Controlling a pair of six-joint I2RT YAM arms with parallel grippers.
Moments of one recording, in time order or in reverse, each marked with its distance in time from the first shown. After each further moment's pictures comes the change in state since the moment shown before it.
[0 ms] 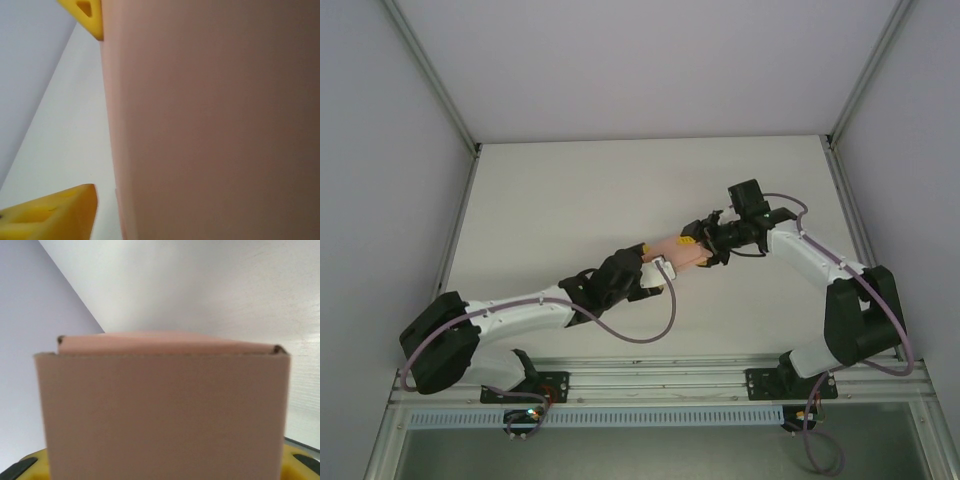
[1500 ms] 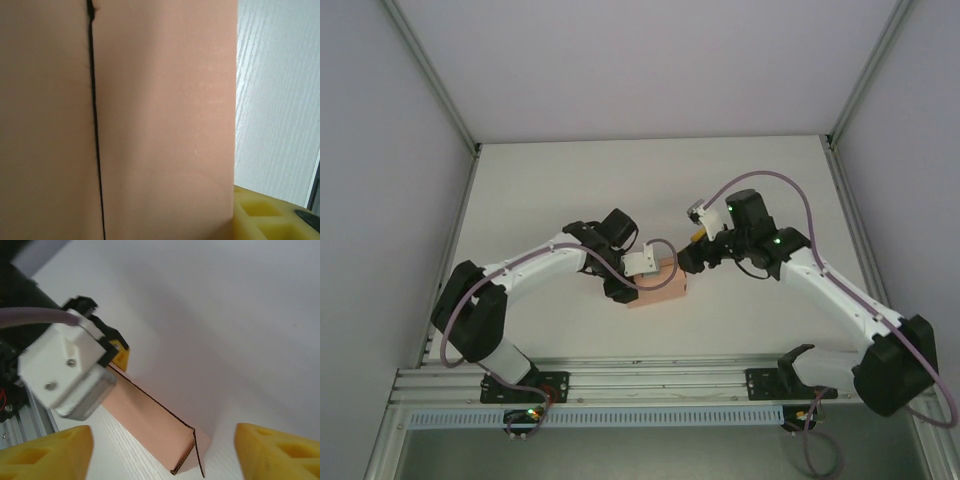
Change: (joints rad) left arm 0.269 0.243 0.418 -0.917 0.540 0.047; right arm 0.158 -0.239 -0.047 0.015 0.363 -1.199
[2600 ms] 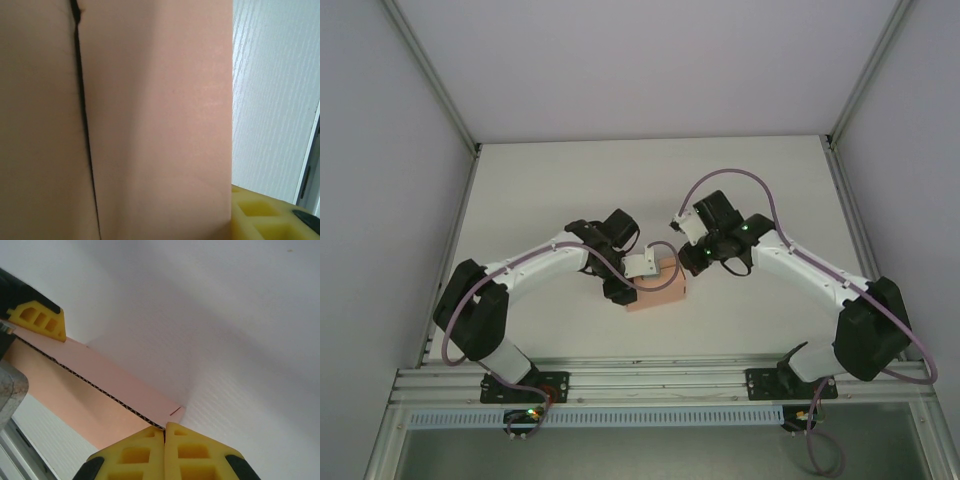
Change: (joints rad) left arm -0.009 0.010 0.017 -0.044 -0.005 0.021; right arm 0.122 0.174 0.117 -0.171 0.237 0.072
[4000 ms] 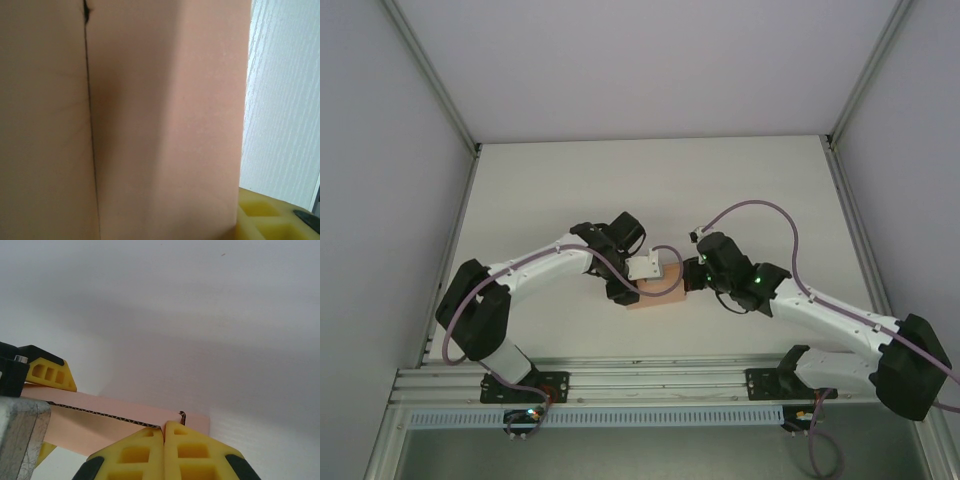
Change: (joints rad) left arm -0.039 0.009 0.008 0.016 -0.076 -0.007; right arm 0.183 -0.274 -0.352 0.354 0.320 0.558
